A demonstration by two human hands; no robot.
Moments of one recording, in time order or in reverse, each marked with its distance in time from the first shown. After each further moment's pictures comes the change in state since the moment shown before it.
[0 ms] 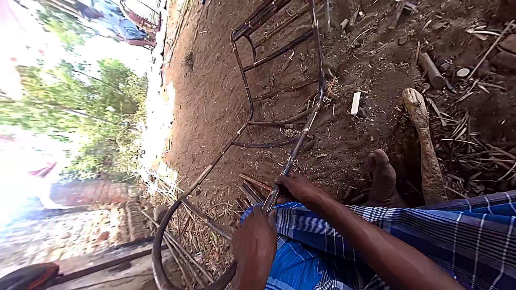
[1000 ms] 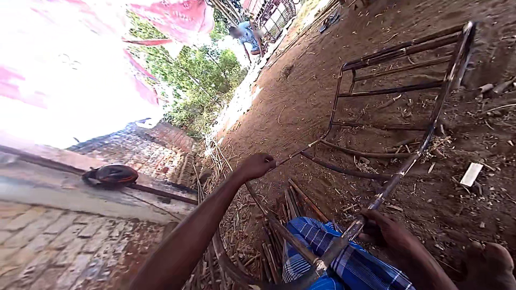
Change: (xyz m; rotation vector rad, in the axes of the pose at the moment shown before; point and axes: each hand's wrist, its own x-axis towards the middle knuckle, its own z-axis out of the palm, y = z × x) left_hand 0.203 -0.206 -0.060 -0.608 -0.104 0.136; right_hand -0.017 -0.020 -0.012 -0.102 0.214 -0.012
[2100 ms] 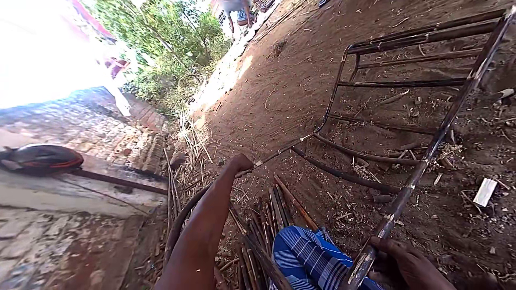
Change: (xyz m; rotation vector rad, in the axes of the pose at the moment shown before) left_hand 0.177 -0.137 0.071 -0.006 -0.146 -0.503; right_hand -0.003 -0.010 -0.004 -0.004 -0.007 0.126
